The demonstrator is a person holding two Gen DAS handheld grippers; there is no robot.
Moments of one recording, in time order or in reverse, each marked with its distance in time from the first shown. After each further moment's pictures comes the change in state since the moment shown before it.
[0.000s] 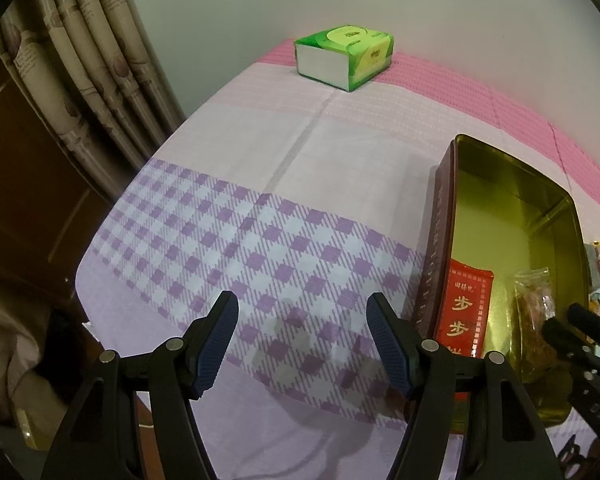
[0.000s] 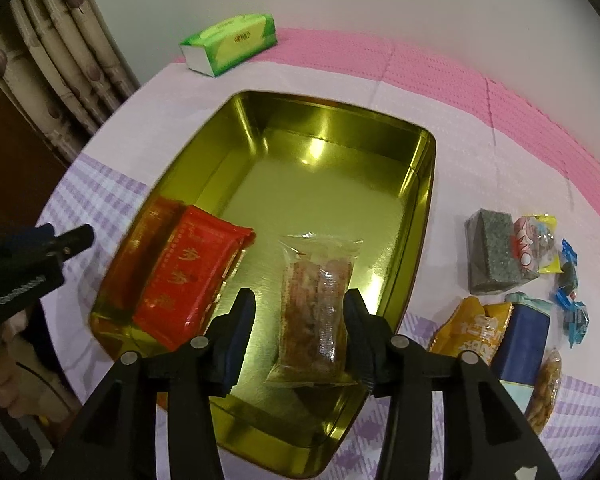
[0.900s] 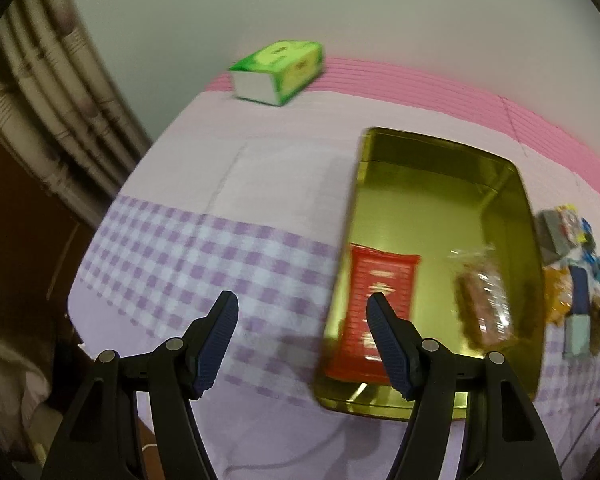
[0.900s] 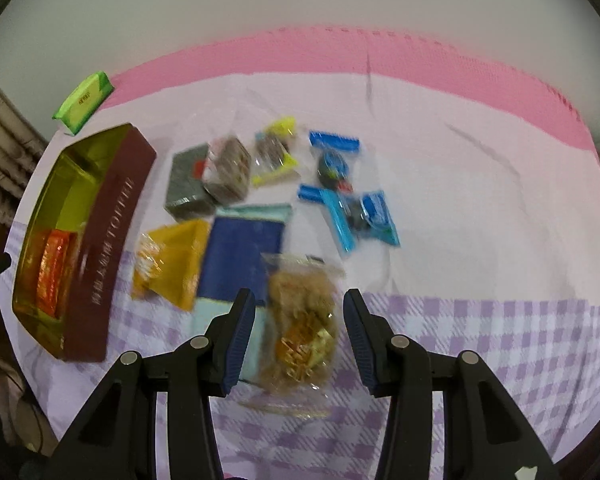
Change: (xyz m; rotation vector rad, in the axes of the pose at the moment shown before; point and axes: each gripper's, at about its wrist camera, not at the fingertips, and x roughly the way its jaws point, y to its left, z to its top) left arm -0.031 -0.066 -0.007 0.145 -0.030 -0.040; right arm -0.052 -0.202 -0.085 0.312 0.026 -0.138
